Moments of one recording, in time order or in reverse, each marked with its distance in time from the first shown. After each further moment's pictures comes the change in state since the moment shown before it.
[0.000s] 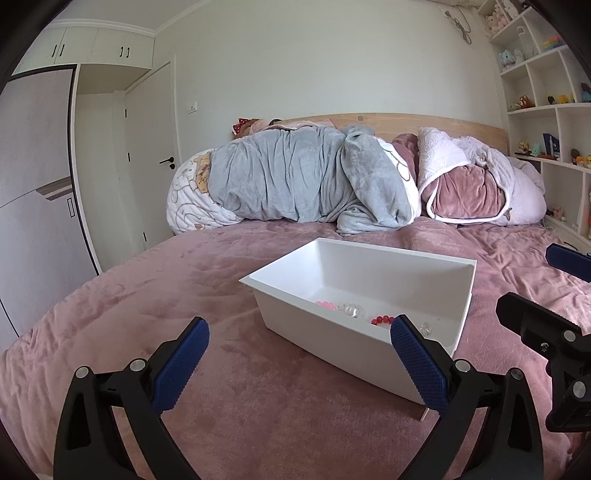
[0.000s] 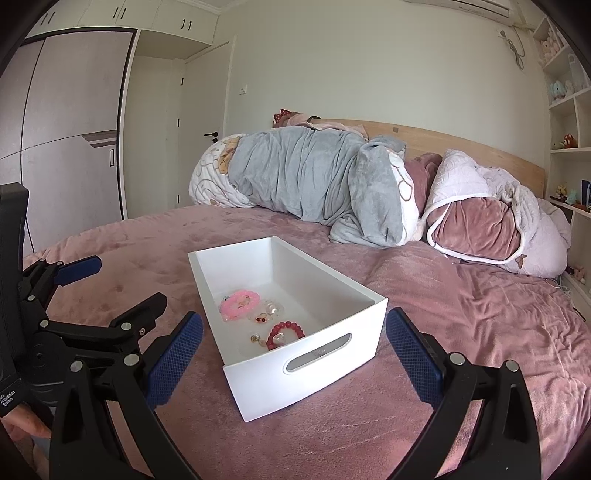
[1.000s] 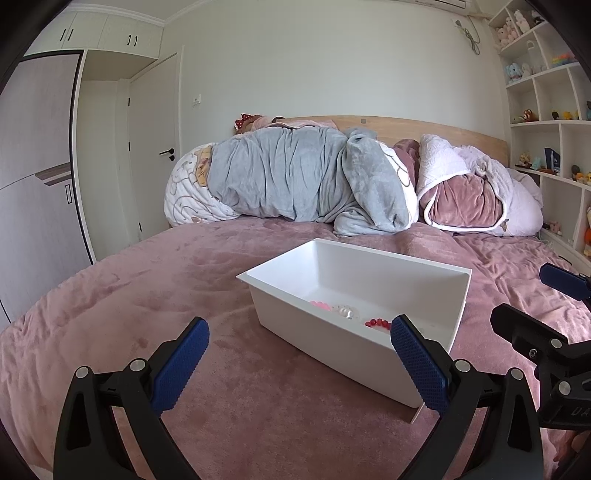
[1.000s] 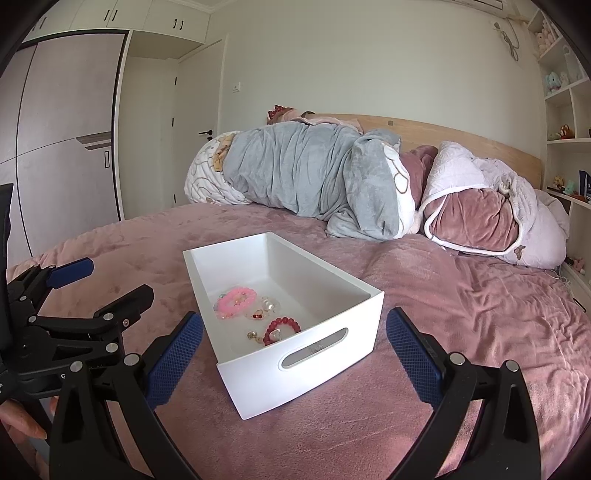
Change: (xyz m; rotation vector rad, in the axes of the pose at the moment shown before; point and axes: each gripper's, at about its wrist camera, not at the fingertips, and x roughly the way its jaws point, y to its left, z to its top) left arm -0.001 0.008 0.001 -0.044 0.003 -0.024; right arm 0.004 -0.006 -0.002 0.022 0.017 -0.005
